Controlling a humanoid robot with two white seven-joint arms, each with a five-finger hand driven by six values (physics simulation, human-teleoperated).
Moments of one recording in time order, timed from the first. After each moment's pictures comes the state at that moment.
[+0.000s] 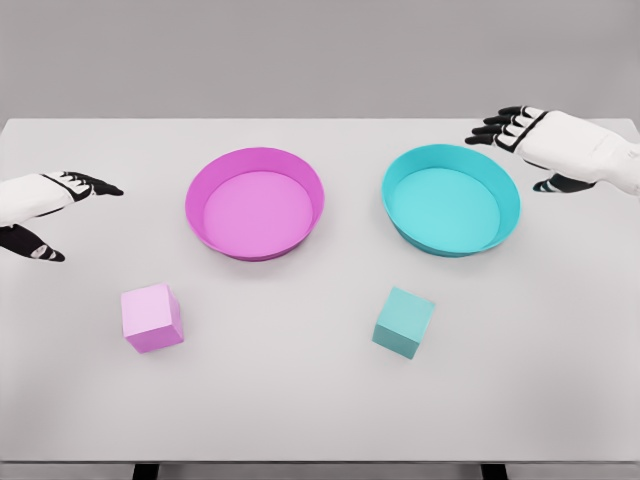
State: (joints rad) left arm -0.48 1.03 -0.56 -1.30 -0.20 -0.61 -0.39; right arm -0.78 -0.98 0.85 -1.33 0.48 -0.61 0.05
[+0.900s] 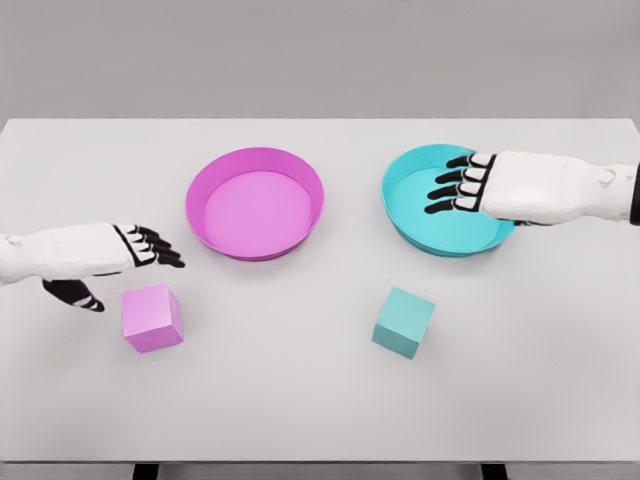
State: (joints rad) left arm -0.48 1.10 -0.69 -1.63 -0.24 -0.61 -0.48; right arm -1.22 -1.15 1.43 -1.65 0.47 -0.61 0.03
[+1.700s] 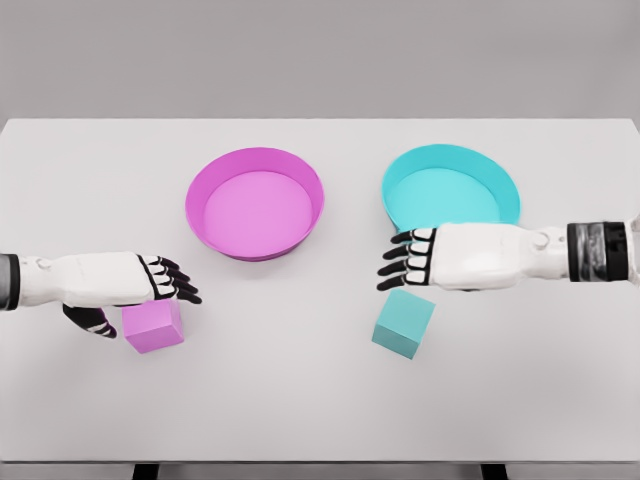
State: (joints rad) left arm -0.48 1.08 -0.73 -1.68 -0.29 -0.61 -0.54; right arm -1.13 -1.07 1.49 -1.73 0.47 -0.61 0.04
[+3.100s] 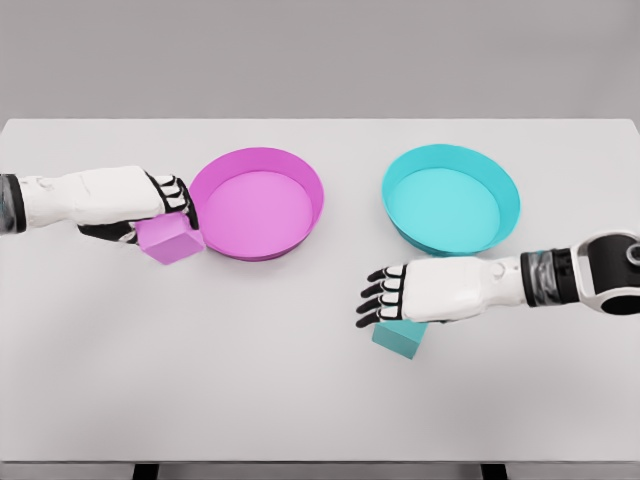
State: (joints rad) left arm -0.67 0.95 -0.69 -1.56 -0.29 -0.61 -0.54; right arm -1.05 -0.96 1.50 -1.68 0.50 -0.61 0.09
